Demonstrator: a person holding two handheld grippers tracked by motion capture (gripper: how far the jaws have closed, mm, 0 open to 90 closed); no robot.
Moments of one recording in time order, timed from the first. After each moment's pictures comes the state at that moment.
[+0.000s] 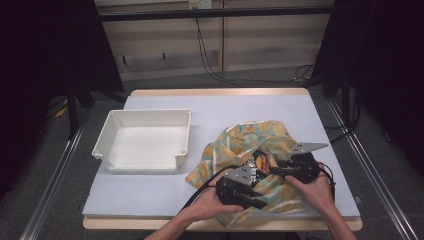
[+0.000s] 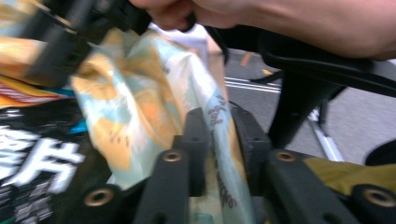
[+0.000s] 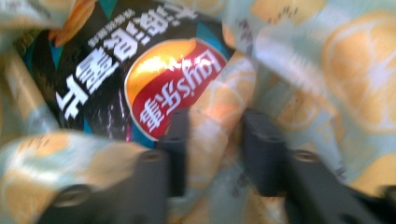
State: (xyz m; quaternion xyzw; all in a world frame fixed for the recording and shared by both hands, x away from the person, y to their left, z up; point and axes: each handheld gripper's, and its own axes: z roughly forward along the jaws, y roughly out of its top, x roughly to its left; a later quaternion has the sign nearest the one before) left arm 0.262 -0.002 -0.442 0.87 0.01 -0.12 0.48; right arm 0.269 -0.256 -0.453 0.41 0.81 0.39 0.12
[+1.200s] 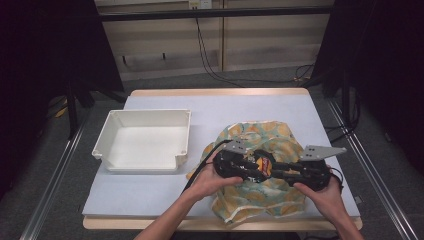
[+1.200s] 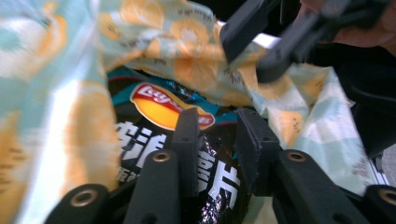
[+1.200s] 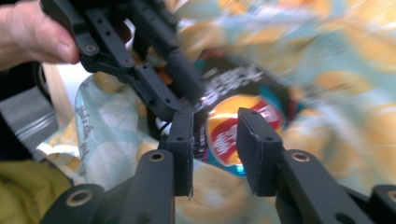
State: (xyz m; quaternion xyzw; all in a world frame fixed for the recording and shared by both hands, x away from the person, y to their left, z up) left arm 0.315 -0.008 -0.433 0.88 0.09 -0.07 0.47; right arm 0.238 -0.251 -0.417 0.35 0.81 0.46 0.10
